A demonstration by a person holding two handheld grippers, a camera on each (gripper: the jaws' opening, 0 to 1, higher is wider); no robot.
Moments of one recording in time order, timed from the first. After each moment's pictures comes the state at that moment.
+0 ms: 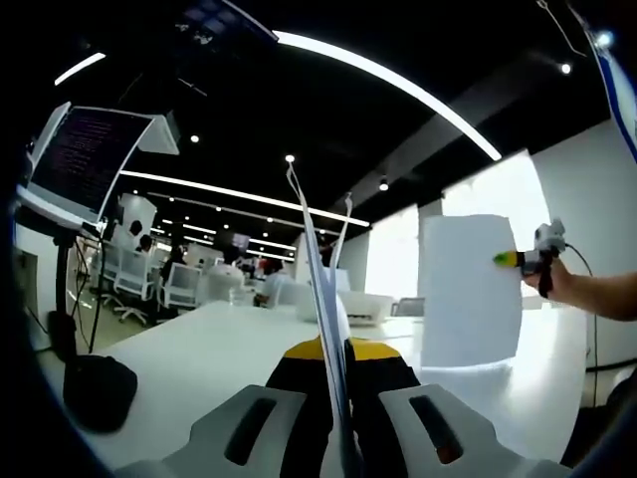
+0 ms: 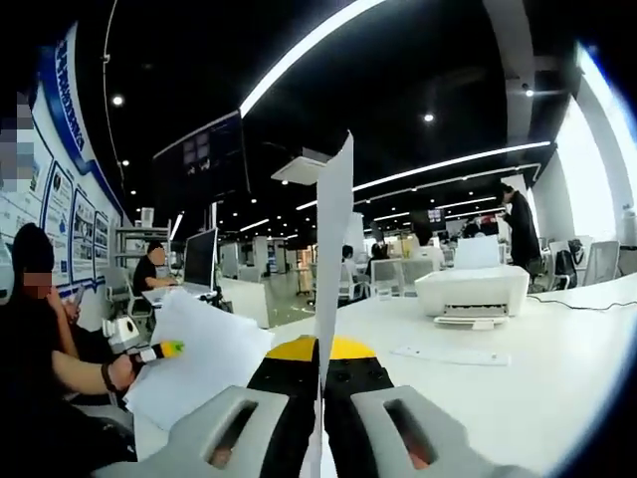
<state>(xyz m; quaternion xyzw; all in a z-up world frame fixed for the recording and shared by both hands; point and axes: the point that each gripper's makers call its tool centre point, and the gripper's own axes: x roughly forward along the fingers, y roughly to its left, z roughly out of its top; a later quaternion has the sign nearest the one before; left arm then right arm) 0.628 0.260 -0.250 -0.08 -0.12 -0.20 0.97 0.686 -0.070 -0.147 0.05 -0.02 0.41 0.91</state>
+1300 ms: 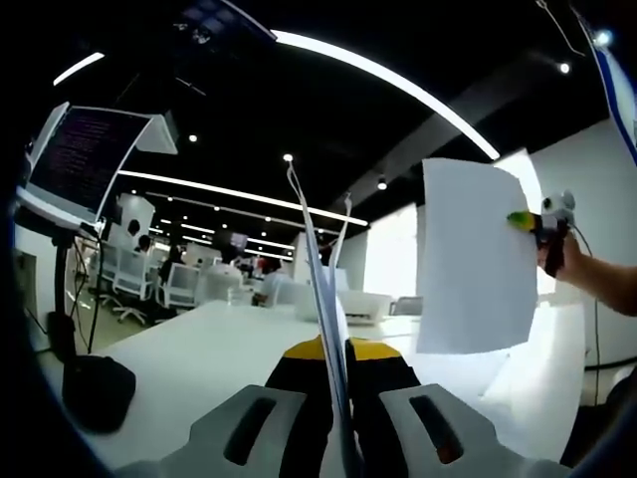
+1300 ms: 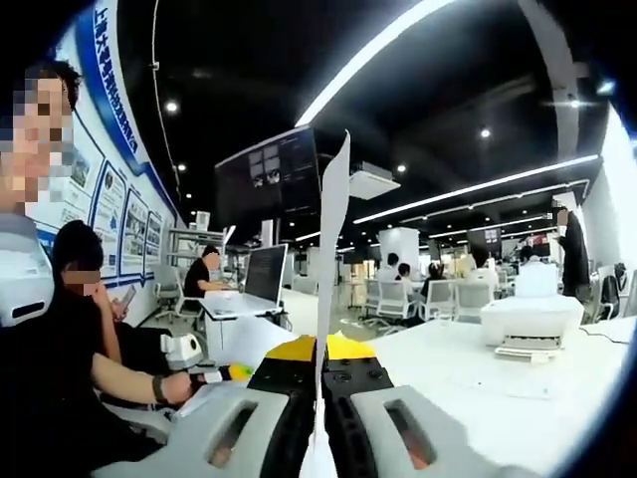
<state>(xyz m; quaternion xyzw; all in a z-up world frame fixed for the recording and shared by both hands) 0.627 0.258 -0.250 -0.08 -0.12 -0.21 0.97 0.611 0.002 -0.103 0.03 -0.06 0.53 0.85</state>
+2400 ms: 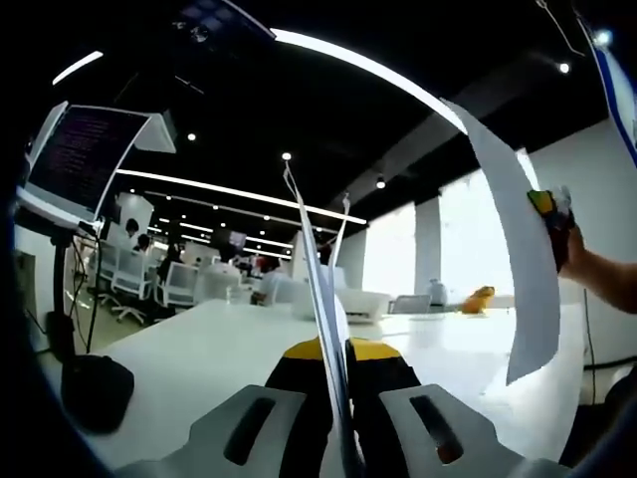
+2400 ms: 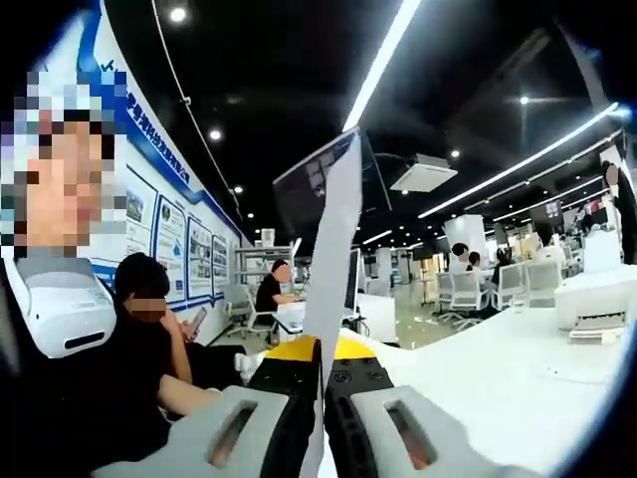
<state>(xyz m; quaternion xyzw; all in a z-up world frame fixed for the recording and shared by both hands) 0.627 0.256 -0.250 -0.08 -0.12 -0.21 0.97 0.566 0.038 -0.110 0.07 -0.02 0.64 0.76</state>
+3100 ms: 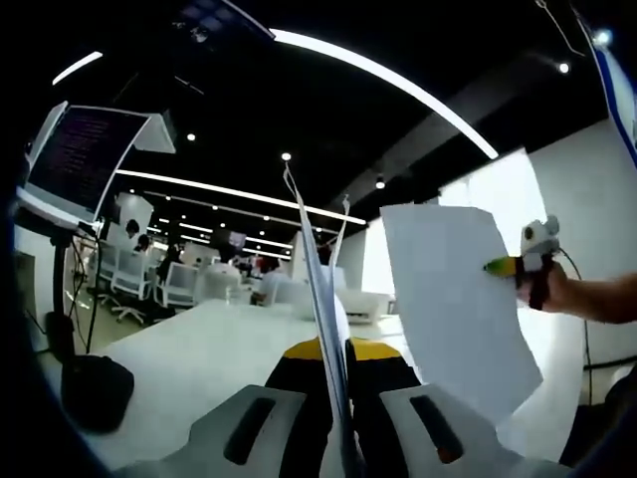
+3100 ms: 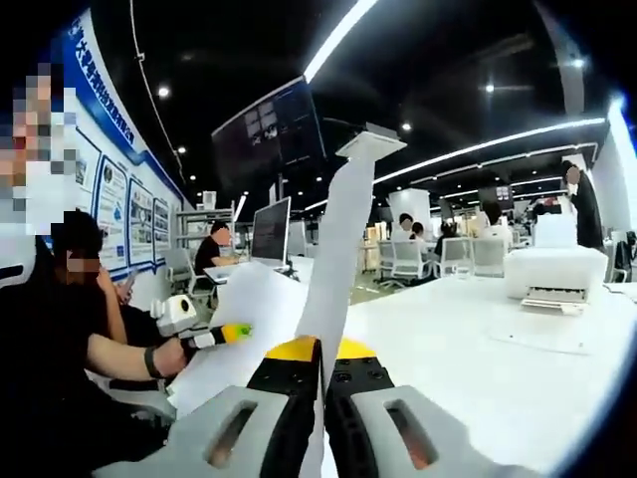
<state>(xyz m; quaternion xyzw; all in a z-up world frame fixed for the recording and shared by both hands) 0.627 0.255 -0.250 -0.08 -0.12 -0.21 0.97 0.656 0.045 -0.195 0.02 0.03 0.54 0.84</state>
